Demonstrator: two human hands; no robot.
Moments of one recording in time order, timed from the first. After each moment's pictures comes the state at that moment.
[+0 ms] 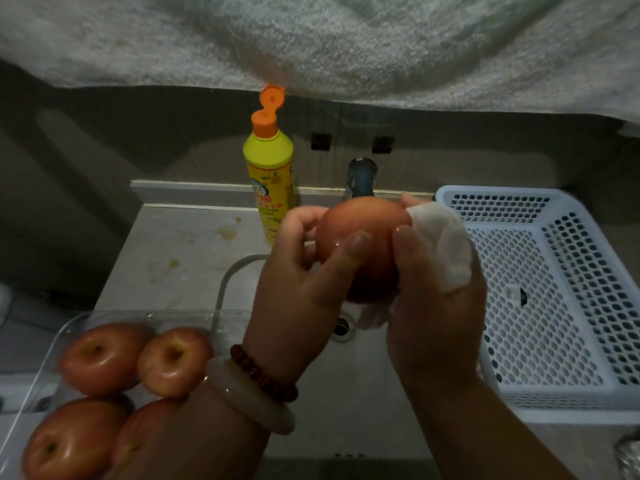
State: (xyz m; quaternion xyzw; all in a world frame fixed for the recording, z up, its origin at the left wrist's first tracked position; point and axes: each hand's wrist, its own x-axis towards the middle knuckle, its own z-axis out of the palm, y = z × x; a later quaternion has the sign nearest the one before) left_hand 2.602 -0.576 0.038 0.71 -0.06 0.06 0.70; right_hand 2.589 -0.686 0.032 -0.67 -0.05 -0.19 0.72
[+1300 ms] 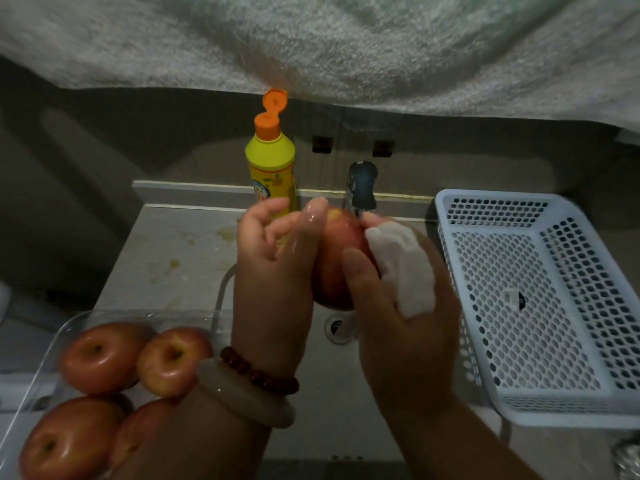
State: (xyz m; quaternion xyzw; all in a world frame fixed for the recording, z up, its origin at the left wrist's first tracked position) left_hand 2.603 -0.570 0.040 0.63 0.08 0.07 0.77; right_hand 2.581 -0.669 0.031 -0.75 -0.06 -0.23 0.62
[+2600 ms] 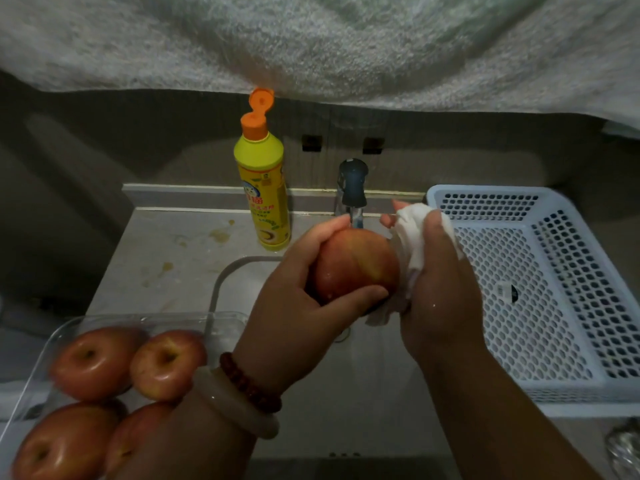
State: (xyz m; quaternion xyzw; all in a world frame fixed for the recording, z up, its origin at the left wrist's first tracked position) left_hand 2.594 -0.573 0.024 0.80 -0.10 0.04 0.59; right_hand 2.610 -0.709 0.028 -0.61 0.15 -0.06 0.78
